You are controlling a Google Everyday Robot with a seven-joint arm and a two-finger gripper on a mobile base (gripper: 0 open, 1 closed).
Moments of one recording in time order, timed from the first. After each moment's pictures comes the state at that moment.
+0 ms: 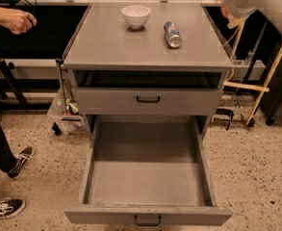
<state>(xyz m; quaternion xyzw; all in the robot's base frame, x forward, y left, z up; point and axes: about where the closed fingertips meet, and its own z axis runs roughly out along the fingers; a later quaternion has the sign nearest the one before) 0.763 -0.268 1.003 -0.75 0.46 -0.44 0.19</state>
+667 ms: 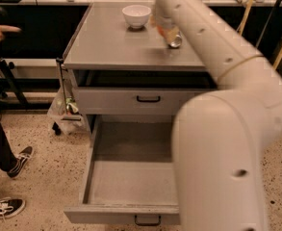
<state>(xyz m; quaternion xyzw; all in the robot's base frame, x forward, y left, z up) 0.855 -0.105 0.896 -0.85 0.40 -0.31 0.13</state>
